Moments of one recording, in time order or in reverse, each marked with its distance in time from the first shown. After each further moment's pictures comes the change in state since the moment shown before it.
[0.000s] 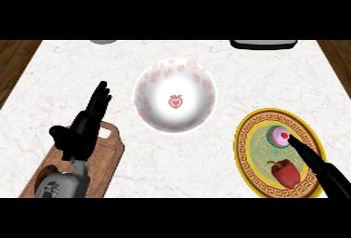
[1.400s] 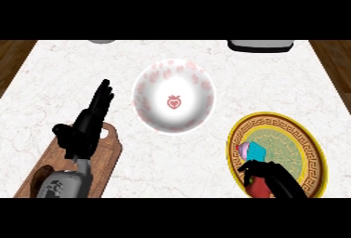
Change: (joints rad) left arm -0.013 -0.030 0.012 -0.006 -0.033 -0.016 0.015; right arm -0.030 0.155 0.209 0.060 0.206 -0.083 -0.056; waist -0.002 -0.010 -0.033
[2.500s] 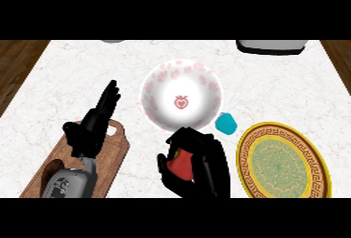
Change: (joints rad) left arm -0.015 -0.010 -0.021 0.028 -0.004 -0.014 0.001; right arm -0.360 0.192 0.565 -0.237 0.047 -0.617 0.829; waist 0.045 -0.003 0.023
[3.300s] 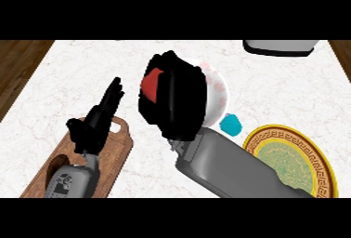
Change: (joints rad) left arm -0.030 -0.006 -0.004 0.017 0.001 -0.009 -0.001; right arm -0.705 -0.003 -0.085 0.247 0.186 0.135 0.734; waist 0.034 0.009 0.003
